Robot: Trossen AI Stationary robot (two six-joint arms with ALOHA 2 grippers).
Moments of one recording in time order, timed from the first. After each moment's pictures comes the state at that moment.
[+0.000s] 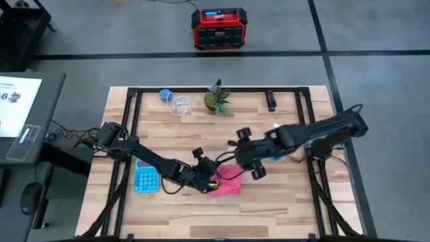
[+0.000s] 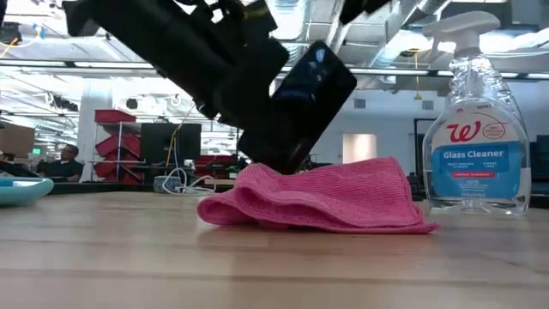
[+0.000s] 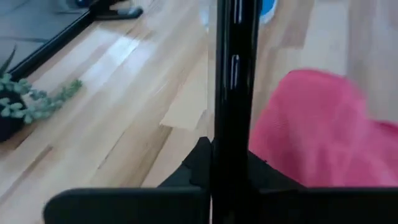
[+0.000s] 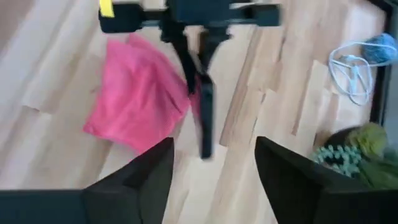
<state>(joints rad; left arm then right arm) -0.39 1.85 1.00 0.15 -0.79 -0.36 0.28 1.51 1.53 -1.00 0.23 -0.17</state>
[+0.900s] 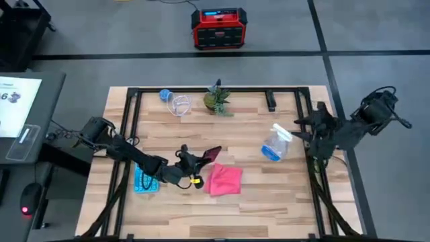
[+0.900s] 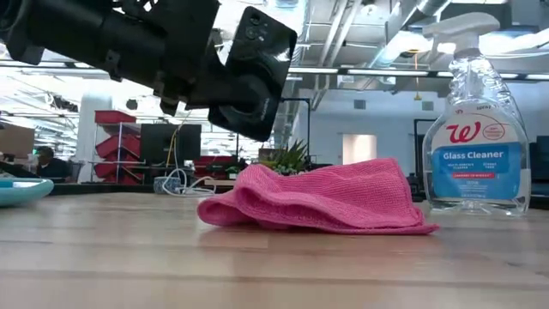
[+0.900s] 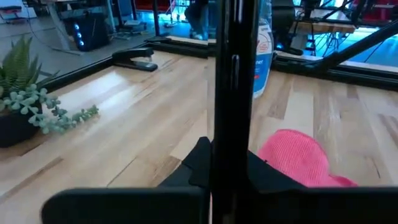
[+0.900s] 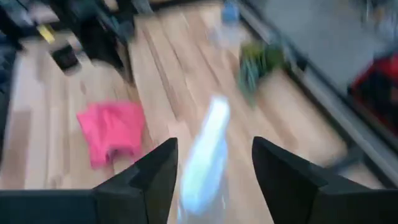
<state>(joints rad) -0.44 1.68 0.64 0.72 -0.86 -0.31 0.66 0.81 1.28 -1.44 0.72 0.83</state>
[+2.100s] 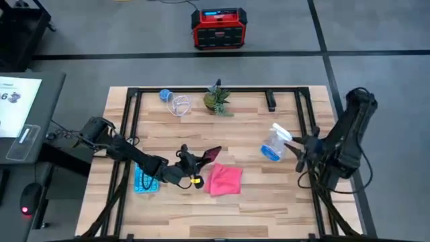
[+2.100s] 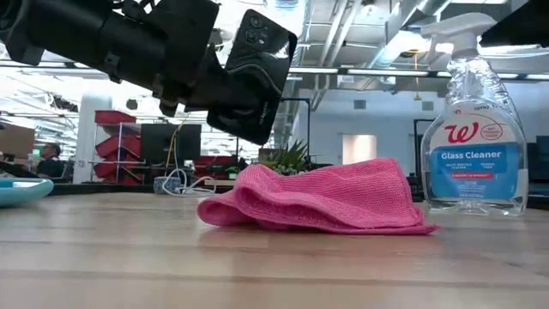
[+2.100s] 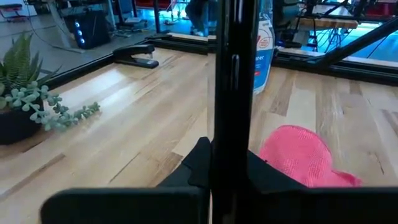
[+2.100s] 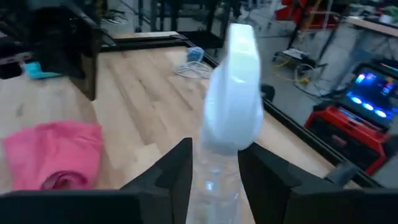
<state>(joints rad) -0.44 1.68 0.64 0.69 -0.86 -0.32 1.07 0.98 0.77 -1.57 1.26 1.67</state>
